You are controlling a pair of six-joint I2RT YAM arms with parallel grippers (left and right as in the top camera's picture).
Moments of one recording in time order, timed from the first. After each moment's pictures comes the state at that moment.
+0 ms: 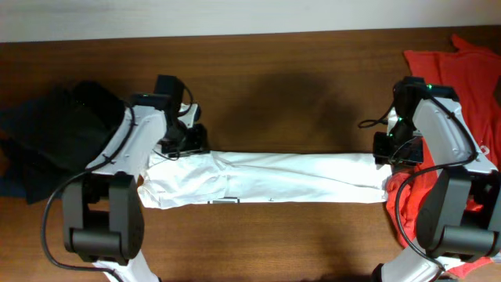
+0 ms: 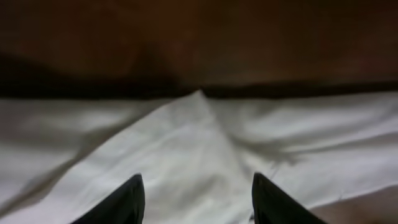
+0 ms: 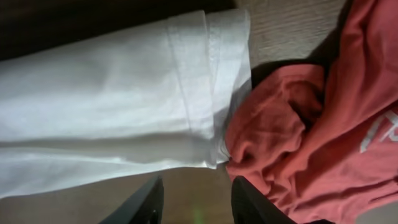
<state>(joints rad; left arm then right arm) -0.15 1.91 1.39 -0.97 0.26 -0.14 -0.17 1.84 1.39 -1.29 0.04 0.09</state>
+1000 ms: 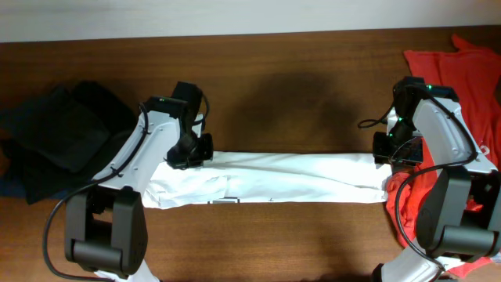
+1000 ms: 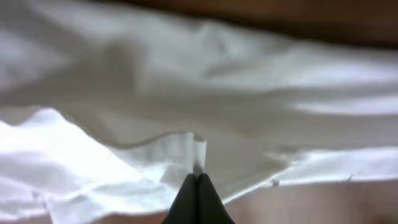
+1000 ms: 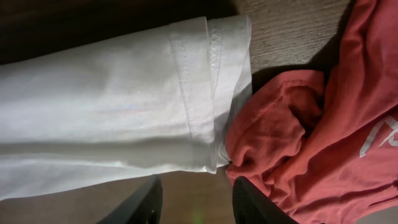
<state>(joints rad) -0.25 1.84 1.38 -1.12 0.14 -0.30 -0.17 1.84 1.39 -1.28 0.04 0.08</state>
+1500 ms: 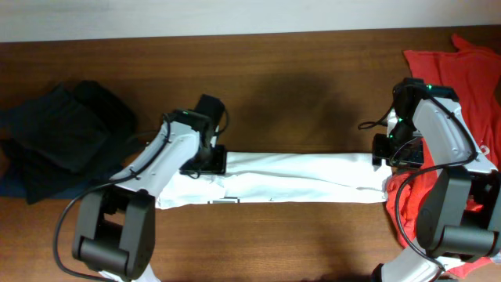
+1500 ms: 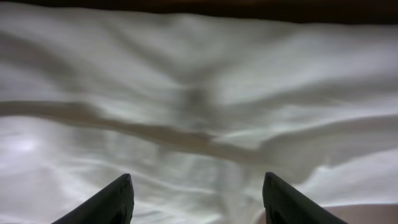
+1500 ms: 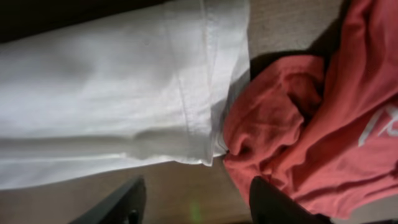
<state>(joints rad) -0.36 1.84 1.29 -1.01 0.00 -0.30 -0.17 1.84 1.39 -1.31 0.05 0.08</state>
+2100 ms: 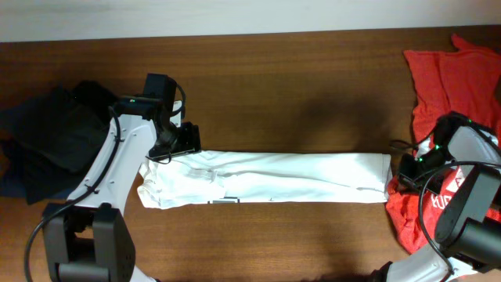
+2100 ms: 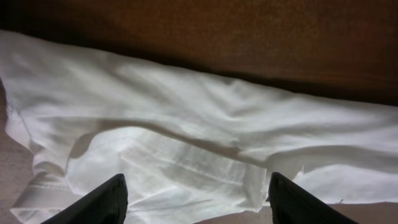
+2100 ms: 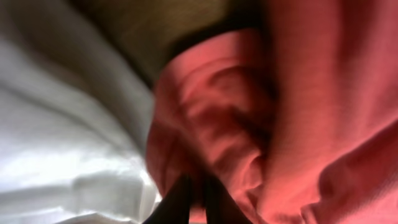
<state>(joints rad) -0.14 1.75 1.37 -1.04 0.12 -0.26 -0.48 1.84 1.15 -1.08 -0.12 0.09</state>
